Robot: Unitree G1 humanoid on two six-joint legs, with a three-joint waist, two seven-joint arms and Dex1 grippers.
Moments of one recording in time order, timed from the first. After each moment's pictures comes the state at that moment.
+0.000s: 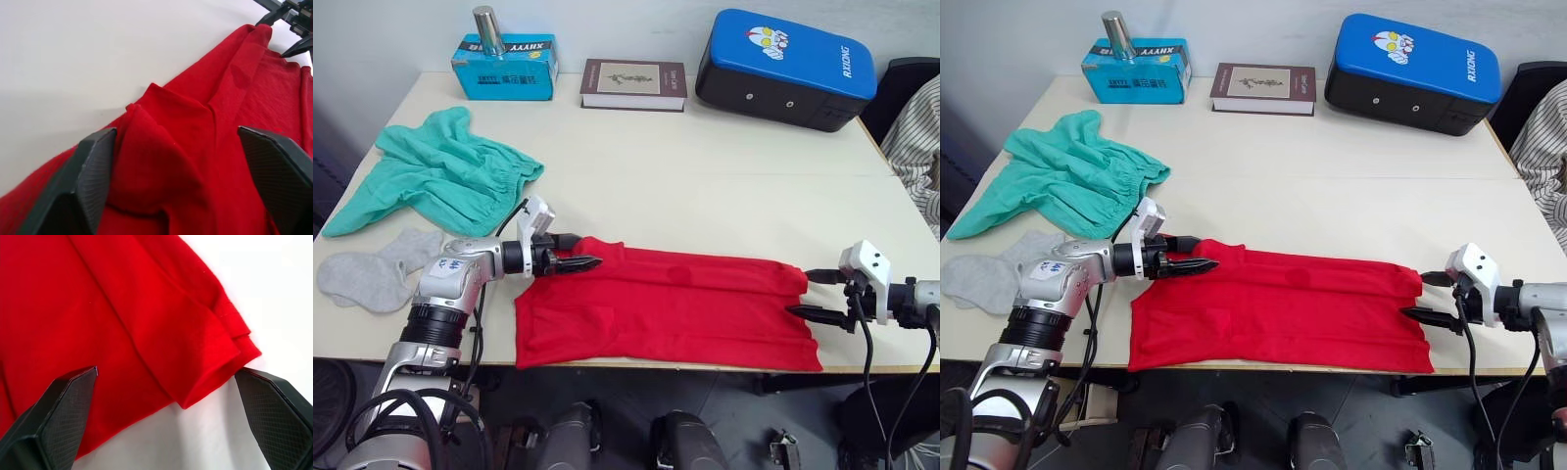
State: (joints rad) left arm -0.67 0.58 -0.07 0.33 -0.42 0.62 -1.03; right arm -0.33 -0.97 -0.09 0.48 0.32 0.14 1.32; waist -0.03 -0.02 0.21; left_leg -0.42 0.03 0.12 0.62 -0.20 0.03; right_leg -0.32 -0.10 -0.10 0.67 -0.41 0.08
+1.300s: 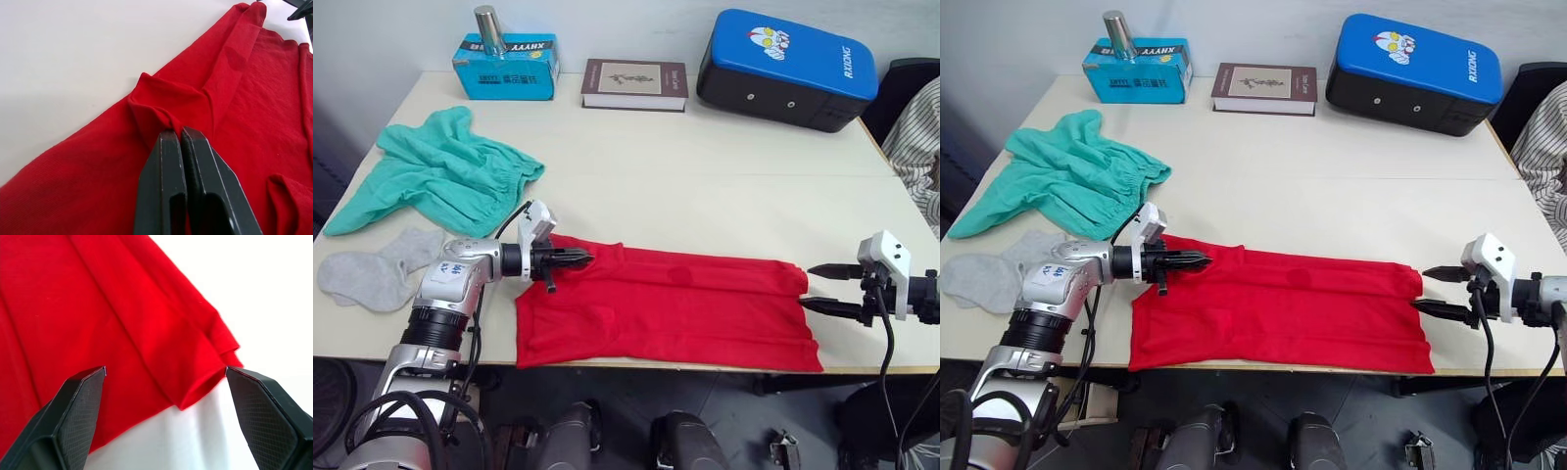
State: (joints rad) left arm -0.65 0.58 -0.07 0.33 -0.35 0.54 -1.08; right arm -0.29 -1.01 -0.17 0.38 0.36 0.23 1.37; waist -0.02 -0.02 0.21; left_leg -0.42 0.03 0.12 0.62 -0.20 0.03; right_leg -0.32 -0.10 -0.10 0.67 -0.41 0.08
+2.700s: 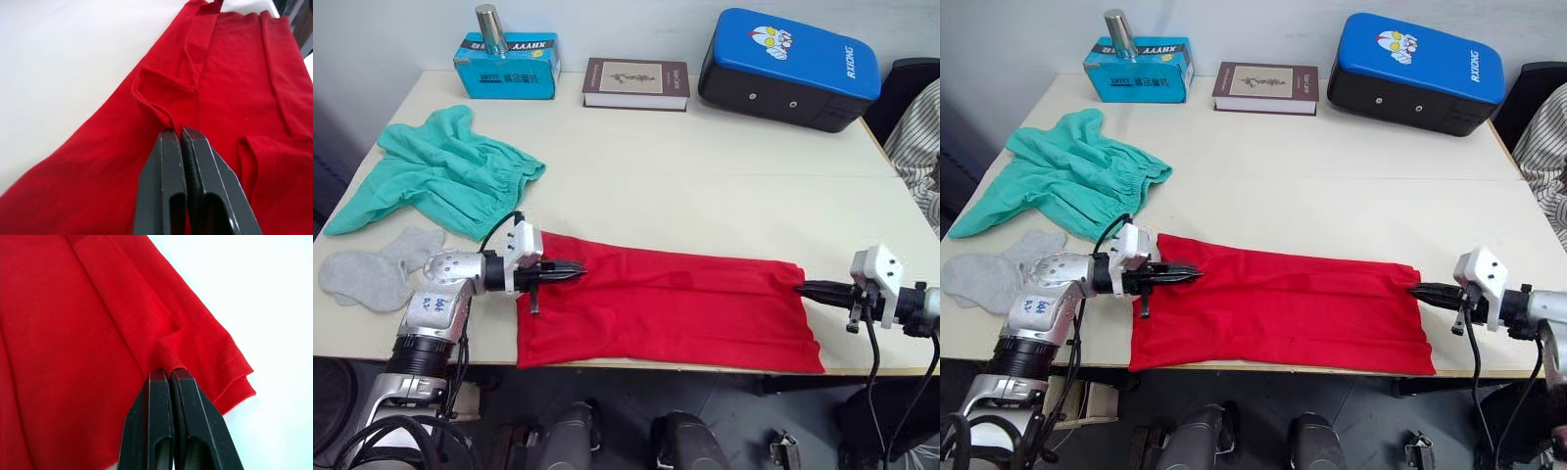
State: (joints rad) left arm -0.46 0.64 -0.01 0.25 -0.30 0.00 -1.24; right arm -0.18 -0.91 -0.25 0.36 0.35 -0.05 1.30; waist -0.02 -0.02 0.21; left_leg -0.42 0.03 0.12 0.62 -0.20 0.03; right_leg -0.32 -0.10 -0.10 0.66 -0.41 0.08
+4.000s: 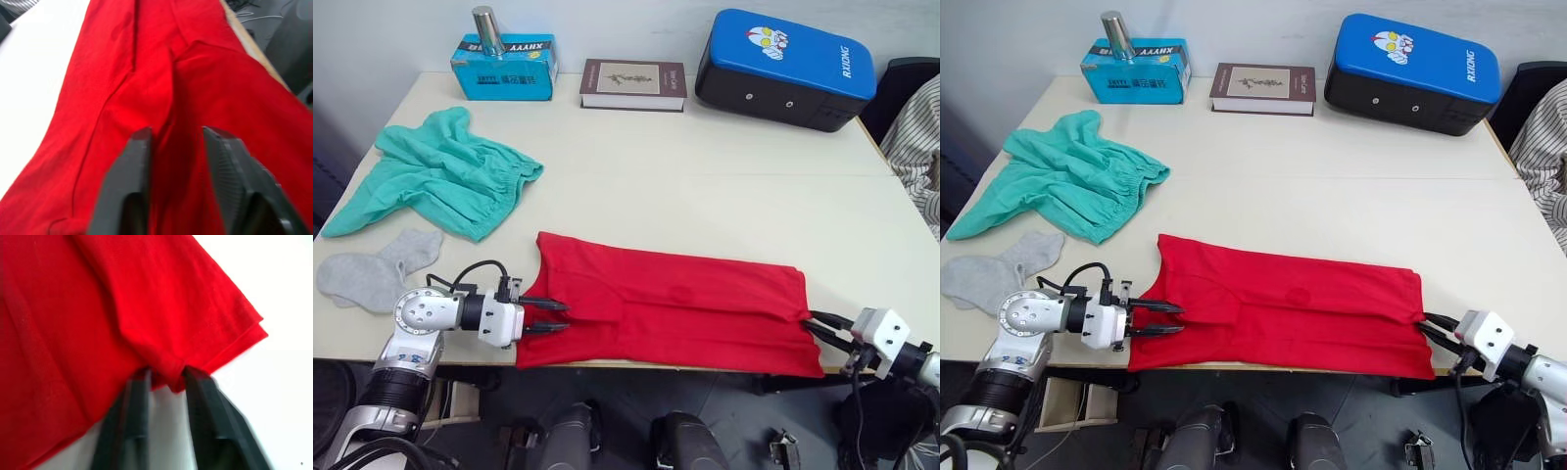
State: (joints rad) left arm -0.30 0.75 -0.06 0.32 -0.28 -0.68 -1.34; right arm 0.10 -0.82 -0.31 0.38 0.33 -0.42 1.14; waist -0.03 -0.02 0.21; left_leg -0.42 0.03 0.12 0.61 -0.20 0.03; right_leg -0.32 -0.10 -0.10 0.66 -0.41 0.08
